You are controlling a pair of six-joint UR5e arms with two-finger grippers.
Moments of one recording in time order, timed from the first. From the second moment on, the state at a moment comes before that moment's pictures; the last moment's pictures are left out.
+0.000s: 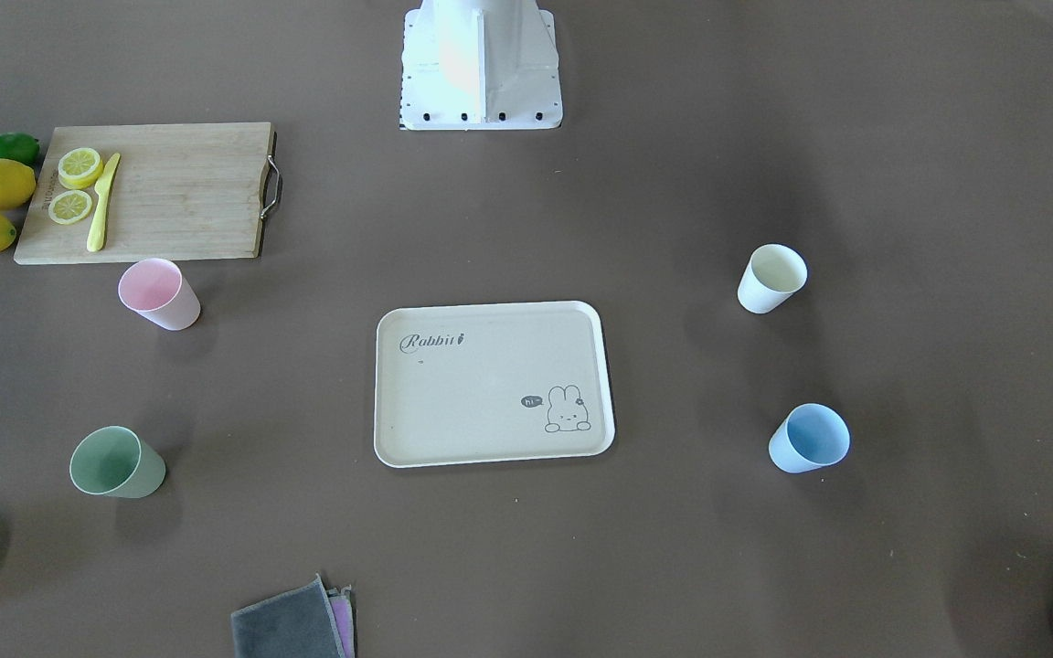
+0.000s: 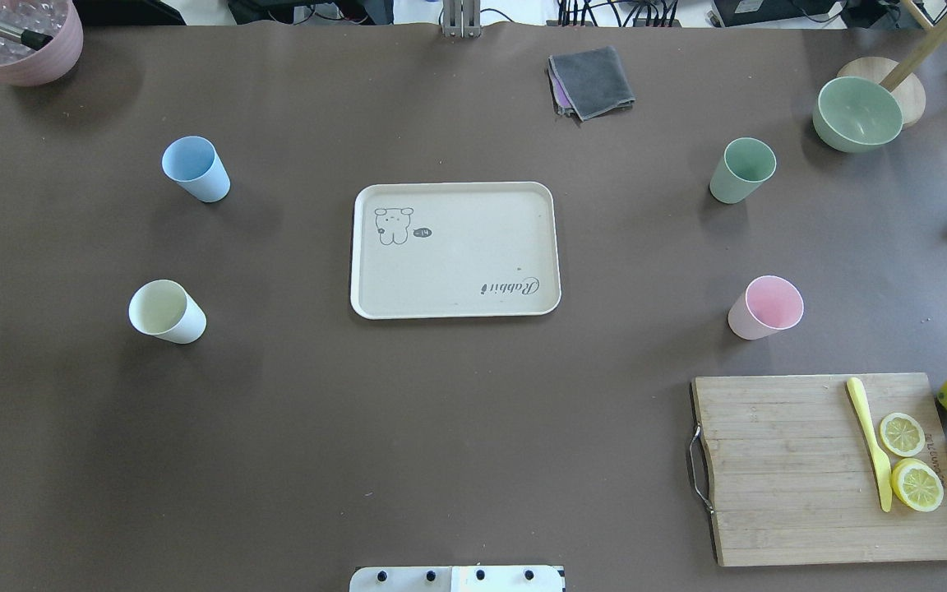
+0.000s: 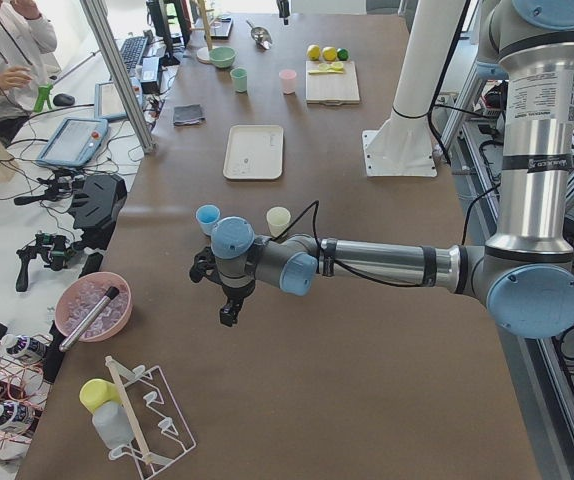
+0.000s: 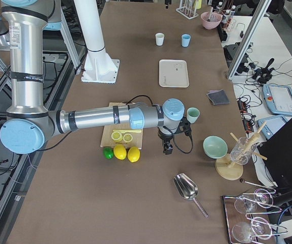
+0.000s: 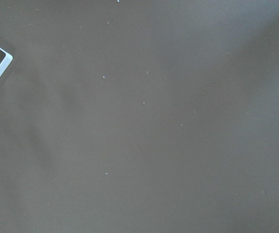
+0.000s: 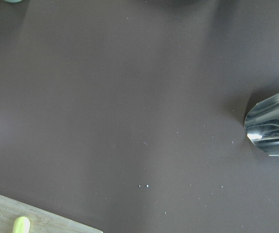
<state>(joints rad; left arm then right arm) -1.39 -1.55 -1.62 -1.84 -2.35 0.00 1.39 -1.61 1.75 -1.59 2.40 -0.09</state>
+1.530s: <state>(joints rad) -1.41 -1.50 -1.65 -1.85 -2.36 0.00 1.39 -1.58 1.72 -1.57 2.40 -0.08</state>
